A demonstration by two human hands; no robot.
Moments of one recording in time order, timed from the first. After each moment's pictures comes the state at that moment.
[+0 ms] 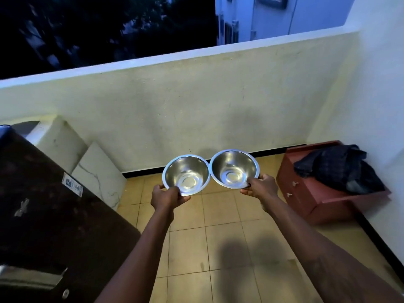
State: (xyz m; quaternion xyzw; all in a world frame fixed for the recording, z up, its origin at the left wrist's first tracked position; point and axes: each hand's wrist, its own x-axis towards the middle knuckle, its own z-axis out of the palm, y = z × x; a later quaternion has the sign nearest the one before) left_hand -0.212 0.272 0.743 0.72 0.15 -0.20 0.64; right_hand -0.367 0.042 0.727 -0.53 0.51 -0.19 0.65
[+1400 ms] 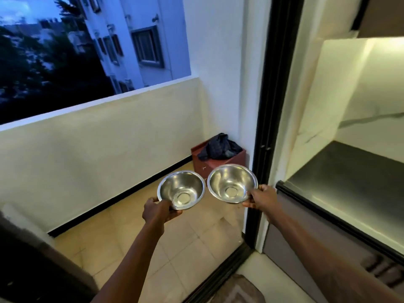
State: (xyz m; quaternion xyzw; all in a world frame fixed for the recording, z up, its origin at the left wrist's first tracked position) left_hand -0.580 0.485 0.833 0.71 -0.11 -0.37 0.58; right_hand -0.866 0.366 0.831 -0.42 0.60 -0.39 0.56
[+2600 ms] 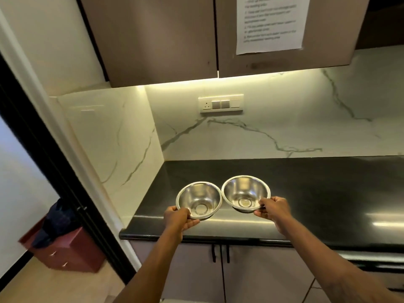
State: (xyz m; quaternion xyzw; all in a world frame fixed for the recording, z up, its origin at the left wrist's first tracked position) left_hand -1.140 0.318 0.837 0.56 -0.39 -0.62 0.37; right_hand -1.419 0.433 0.818 -0.11 0.70 -0.61 0.36
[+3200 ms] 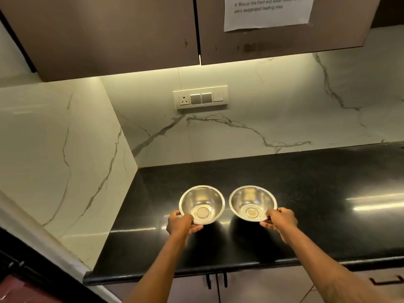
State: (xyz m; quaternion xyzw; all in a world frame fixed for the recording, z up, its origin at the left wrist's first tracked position) left_hand -1.236 0.199 0.768 0.59 -0.43 -0.62 0.29; right_hand -1.484 0.370 0.762 0.01 0.75 -0.57 0.33
